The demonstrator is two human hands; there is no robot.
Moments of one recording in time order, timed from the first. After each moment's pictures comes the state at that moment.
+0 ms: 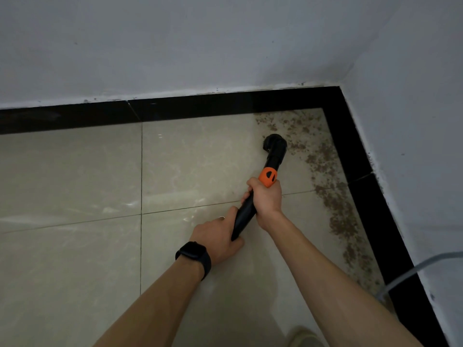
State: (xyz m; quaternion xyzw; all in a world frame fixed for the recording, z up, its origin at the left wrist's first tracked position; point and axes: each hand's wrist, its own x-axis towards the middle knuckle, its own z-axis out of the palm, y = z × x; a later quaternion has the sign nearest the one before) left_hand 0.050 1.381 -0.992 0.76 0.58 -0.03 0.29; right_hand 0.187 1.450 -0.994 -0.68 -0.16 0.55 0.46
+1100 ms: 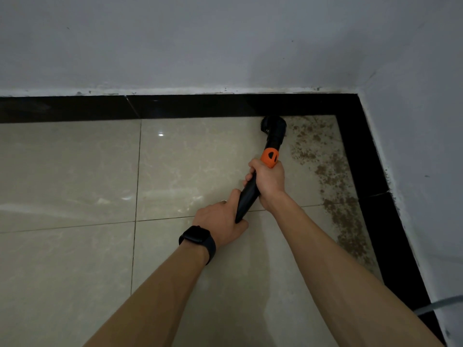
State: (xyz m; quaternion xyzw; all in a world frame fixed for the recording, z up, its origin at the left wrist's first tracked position) left_hand 0.056 1.441 -1.005 0.74 0.61 0.02 0.28; right_hand 0.186 1.523 -0.993 -0.66 -0.21 0.57 0.44
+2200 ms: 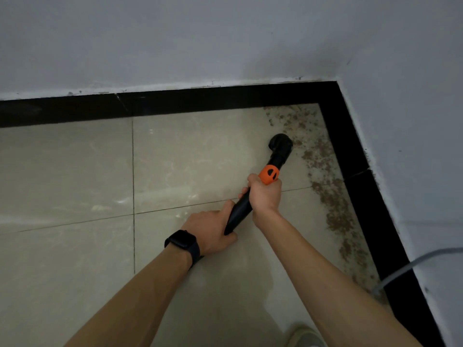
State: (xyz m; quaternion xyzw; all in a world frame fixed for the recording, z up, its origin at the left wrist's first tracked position) left_hand 0.035 1.404 -0.997 0.80 0.51 -0.05 0.30; right_hand 0.181 1.455 -1.000 -0.74 -0.11 0.49 0.45
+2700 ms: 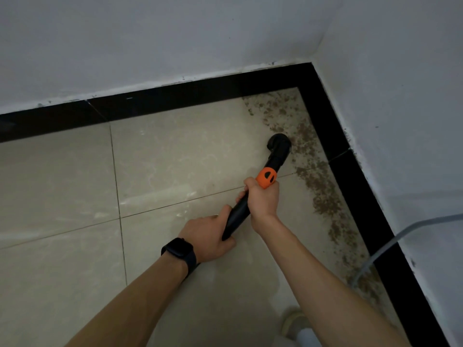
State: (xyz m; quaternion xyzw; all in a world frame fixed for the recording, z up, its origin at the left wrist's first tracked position) left_hand 0.061 1.382 -0.995 0.82 0.48 -0.07 0.28; right_hand 0.213 1.419 -1.001 -0.69 -0.10 0.51 0.51
